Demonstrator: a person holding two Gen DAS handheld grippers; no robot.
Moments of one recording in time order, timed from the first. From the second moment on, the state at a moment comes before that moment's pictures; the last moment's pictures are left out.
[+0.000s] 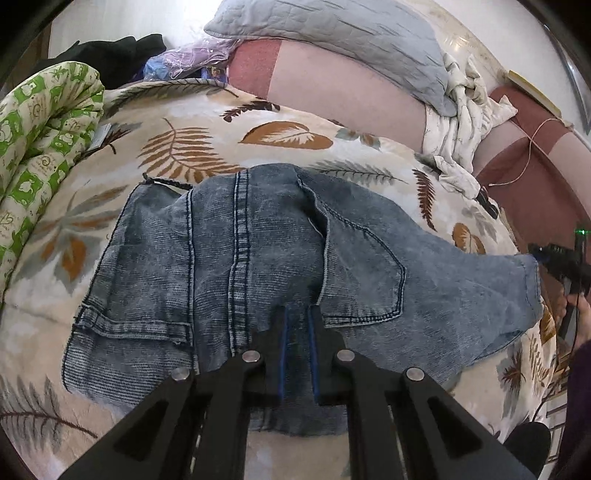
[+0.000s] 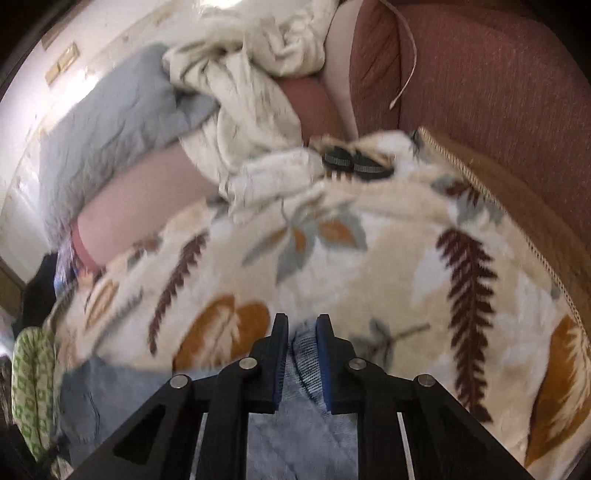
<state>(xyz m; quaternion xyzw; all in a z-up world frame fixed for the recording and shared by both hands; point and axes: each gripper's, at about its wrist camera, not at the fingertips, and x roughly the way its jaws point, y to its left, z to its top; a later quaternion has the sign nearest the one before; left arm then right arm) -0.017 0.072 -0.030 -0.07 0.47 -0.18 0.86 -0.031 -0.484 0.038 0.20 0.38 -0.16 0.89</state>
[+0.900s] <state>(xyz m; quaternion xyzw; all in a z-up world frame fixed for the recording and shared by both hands) -0.027 0.090 -0.051 -0.06 0.51 -0.19 0.83 -0.081 -0.358 -0.050 0.11 0.52 -0.08 0.85</state>
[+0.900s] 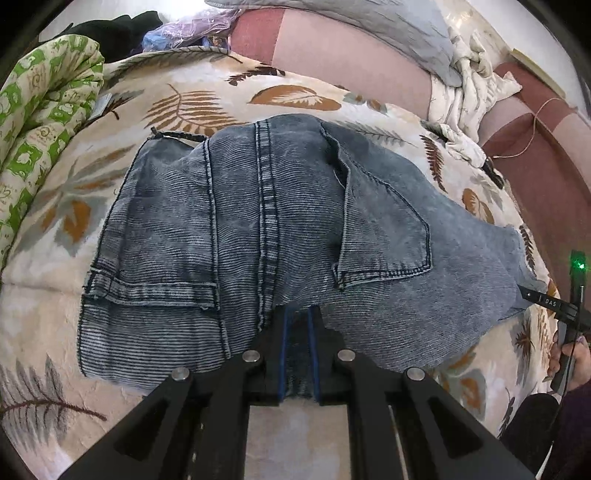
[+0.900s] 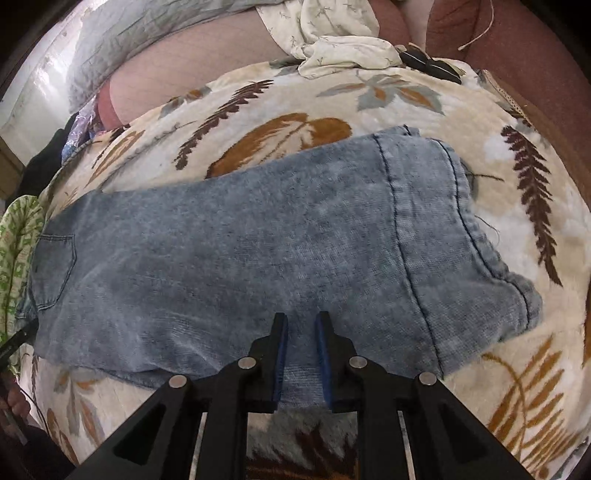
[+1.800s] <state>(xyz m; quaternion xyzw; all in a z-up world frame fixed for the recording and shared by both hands) -0.053 -0.018 -0.033 0.05 0.47 -0.25 0.84 -0.054 -0.219 -0.050 0.01 0.50 -0.03 0.87</state>
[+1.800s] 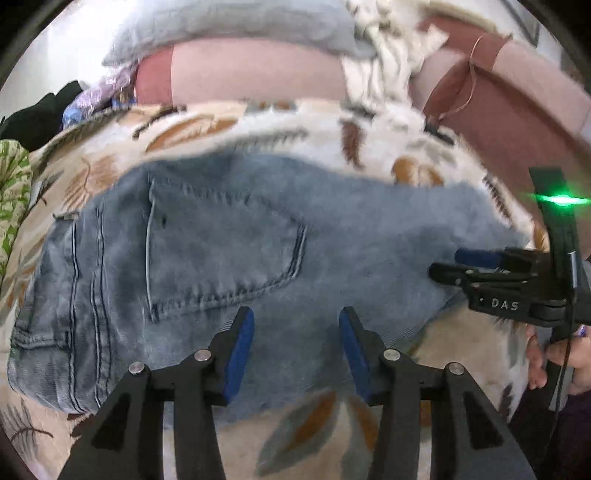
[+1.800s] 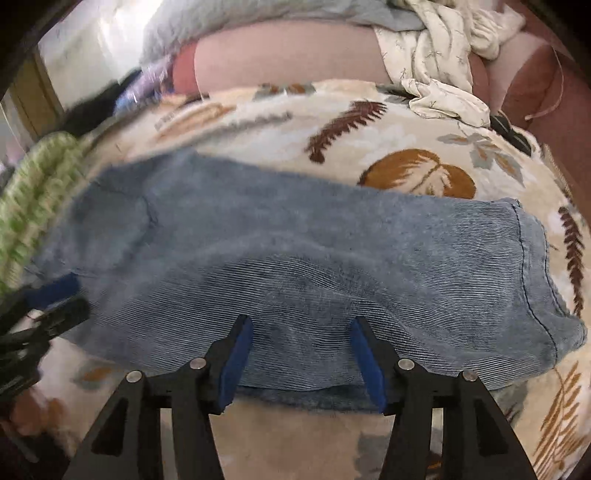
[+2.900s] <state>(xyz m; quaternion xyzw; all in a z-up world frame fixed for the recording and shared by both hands) -0.048 0.056 -0.014 0.03 0.46 -0.07 0.88 0.026 -0.184 0.023 0.05 0.47 0.10 0.87</state>
